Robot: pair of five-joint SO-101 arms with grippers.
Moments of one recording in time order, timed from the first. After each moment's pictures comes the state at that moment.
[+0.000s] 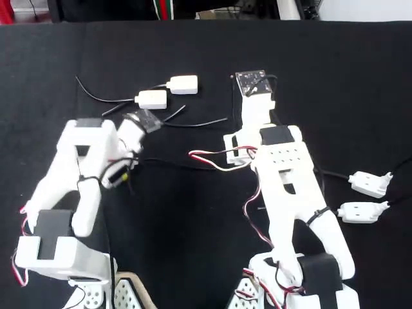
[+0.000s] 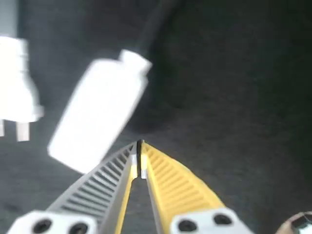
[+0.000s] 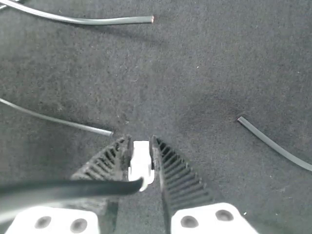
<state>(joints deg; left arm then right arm) -6.3 1.0 28.4 68.5 -47.1 -9.1 -18.2 36.1 59.9 -0.4</state>
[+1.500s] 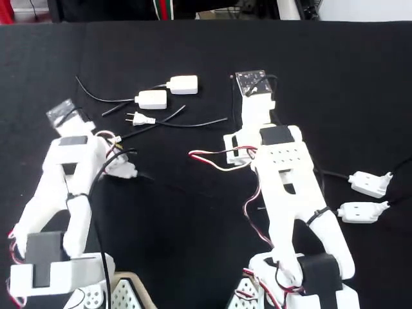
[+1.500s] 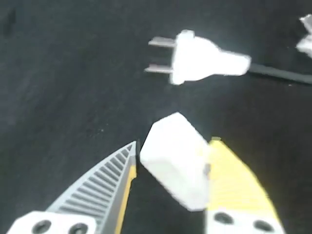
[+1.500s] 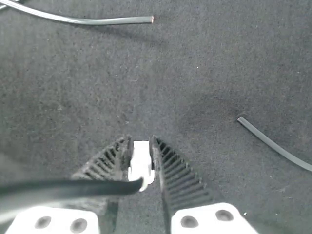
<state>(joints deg) -9.5 -7.4 41.0 51.1 26.9 -9.1 -18.2 36.1 59.9 -0.4</state>
